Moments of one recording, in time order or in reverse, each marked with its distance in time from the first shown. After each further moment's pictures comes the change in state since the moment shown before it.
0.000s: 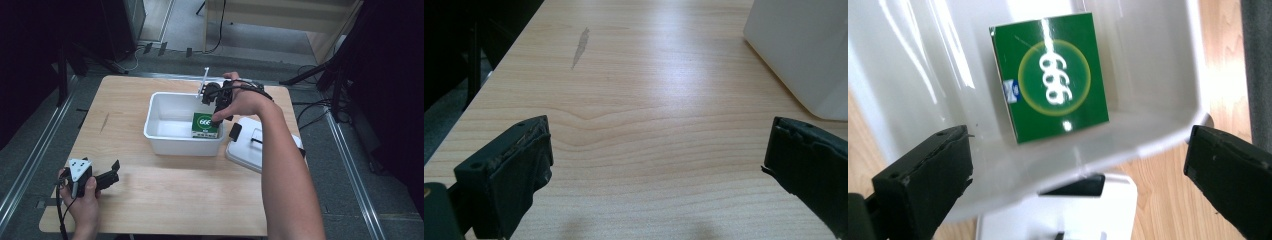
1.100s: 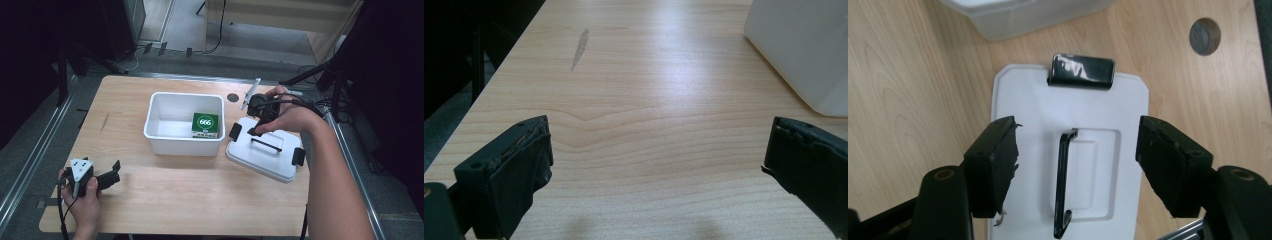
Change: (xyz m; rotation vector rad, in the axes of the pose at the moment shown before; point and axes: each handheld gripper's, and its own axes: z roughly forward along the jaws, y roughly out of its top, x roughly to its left) left arm -0.002 0.000 0.000 0.001 0.008 0.020; right arm 0.009 -0.113 -0.031 -0.017 0.011 0.069
